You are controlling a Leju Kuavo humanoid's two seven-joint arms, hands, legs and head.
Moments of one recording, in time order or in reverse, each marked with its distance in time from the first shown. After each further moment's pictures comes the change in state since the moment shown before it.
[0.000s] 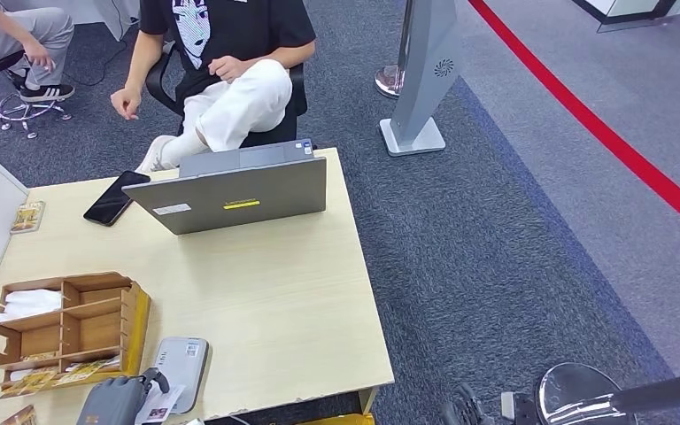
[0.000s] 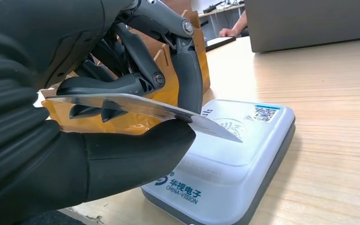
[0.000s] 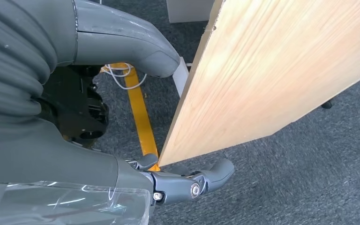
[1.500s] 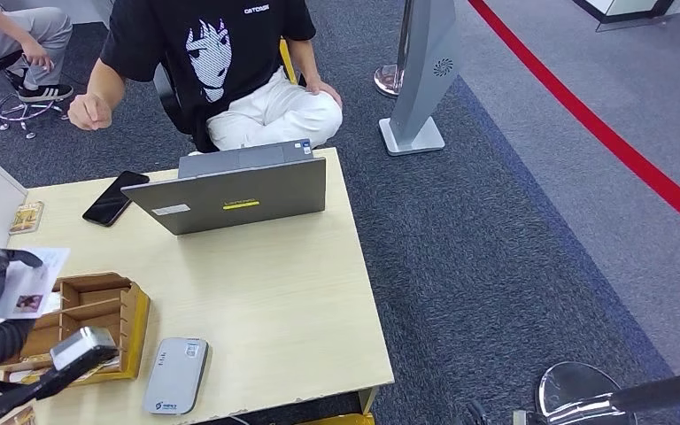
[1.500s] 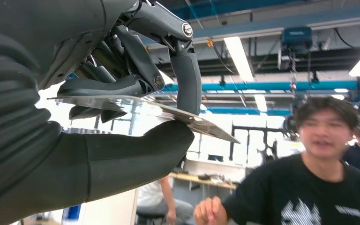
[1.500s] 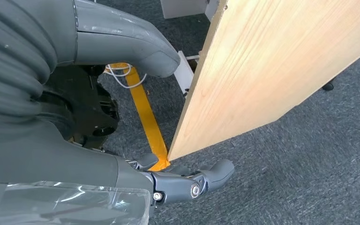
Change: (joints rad) left arm -0.215 -0.039 0.323 -0.386 0.008 -0.021 -0.258; right arm 0.055 0.000 0.002 0.005 -0.066 -0.038 -0.025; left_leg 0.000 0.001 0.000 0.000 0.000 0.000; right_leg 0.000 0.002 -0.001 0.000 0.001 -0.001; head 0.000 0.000
